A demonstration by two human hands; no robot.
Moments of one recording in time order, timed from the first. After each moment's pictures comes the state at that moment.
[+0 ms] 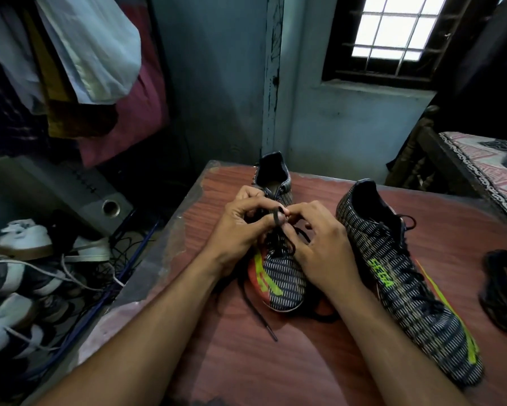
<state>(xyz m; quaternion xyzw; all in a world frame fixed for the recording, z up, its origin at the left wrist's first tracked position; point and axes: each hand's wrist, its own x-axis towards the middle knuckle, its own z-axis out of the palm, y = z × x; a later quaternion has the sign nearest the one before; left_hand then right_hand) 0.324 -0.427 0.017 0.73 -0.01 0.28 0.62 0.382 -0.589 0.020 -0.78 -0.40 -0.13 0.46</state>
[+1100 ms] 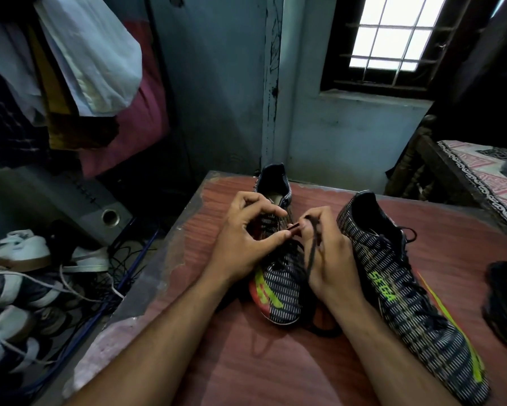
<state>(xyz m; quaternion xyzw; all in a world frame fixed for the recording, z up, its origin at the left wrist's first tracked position) 0.327 -0.428 0.019 0.80 0.01 0.35 0.48 0.382 -0.590 0.022 -0.76 -0.36 -0.14 0.52</state>
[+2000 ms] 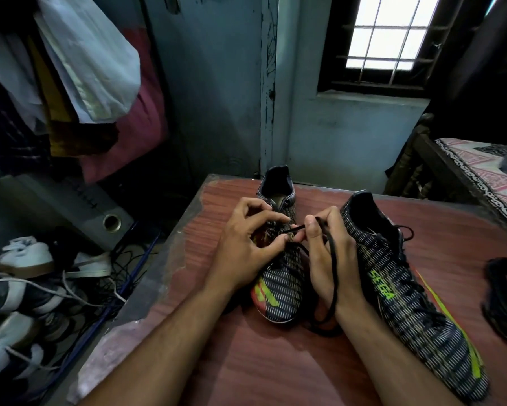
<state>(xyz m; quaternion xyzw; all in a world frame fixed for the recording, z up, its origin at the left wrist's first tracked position) 0.323 -0.433 0.016 0.84 0.02 0.36 0.39 0.377 -0.589 0.026 -0.74 -0.29 -0.13 0.59</state>
